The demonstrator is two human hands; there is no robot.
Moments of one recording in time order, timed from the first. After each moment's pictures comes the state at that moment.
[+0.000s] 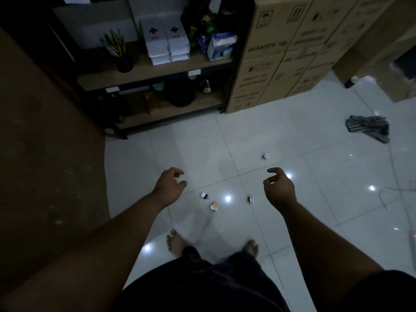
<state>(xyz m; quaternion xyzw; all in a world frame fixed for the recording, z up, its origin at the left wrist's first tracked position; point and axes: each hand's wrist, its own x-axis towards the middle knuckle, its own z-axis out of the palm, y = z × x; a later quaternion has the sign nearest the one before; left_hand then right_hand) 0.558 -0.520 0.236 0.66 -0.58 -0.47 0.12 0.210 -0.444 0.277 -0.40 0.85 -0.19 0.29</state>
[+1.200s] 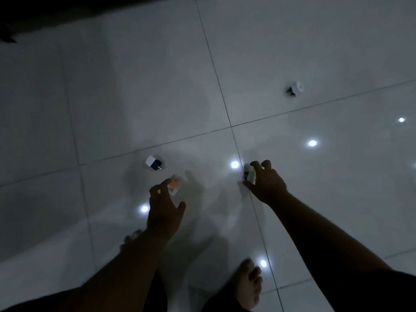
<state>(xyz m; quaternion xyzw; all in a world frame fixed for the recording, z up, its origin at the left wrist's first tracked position) 0.316 -0.391 -0.393 0.76 -0.52 -0.39 0.07 -0.010 -0.439 -0.435 -0.61 0.72 0.06 0.32</state>
